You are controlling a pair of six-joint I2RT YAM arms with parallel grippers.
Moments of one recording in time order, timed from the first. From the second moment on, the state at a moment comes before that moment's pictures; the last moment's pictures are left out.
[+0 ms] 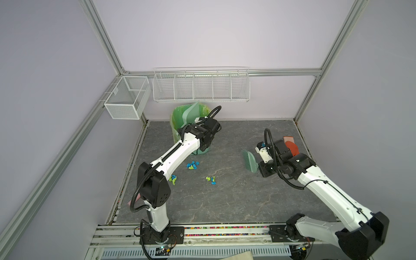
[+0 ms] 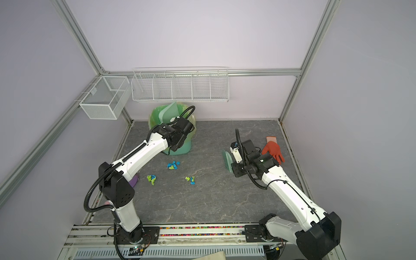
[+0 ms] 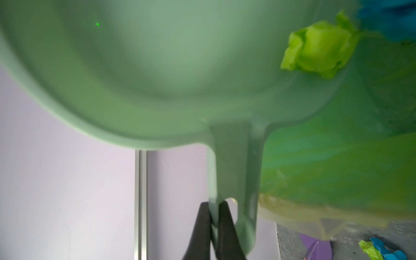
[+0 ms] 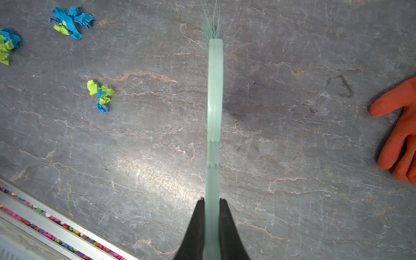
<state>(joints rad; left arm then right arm) -0.66 1.82 1.76 -1.13 -1.26 0.25 0.51 1.17 1.09 -0.96 -0.02 0.08</state>
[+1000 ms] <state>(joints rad) -0.70 1.62 1.87 -1.20 -1.04 0.07 0.51 1.25 1.19 -0.98 -0.07 0.15</state>
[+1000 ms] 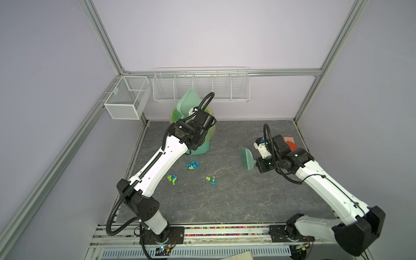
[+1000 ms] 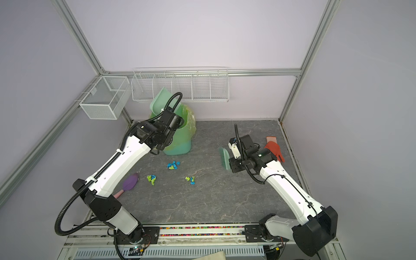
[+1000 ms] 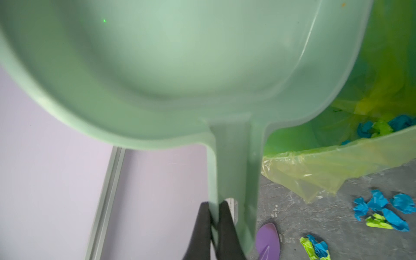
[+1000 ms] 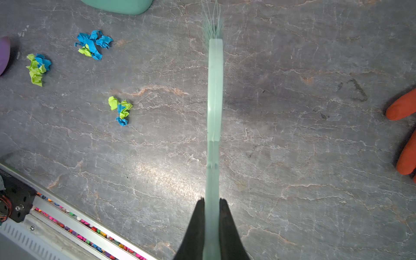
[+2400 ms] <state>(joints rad) -0.75 1.53 1.75 -1.30 -0.39 -0.21 0.70 1.32 1.31 -0.99 -0.27 0.27</state>
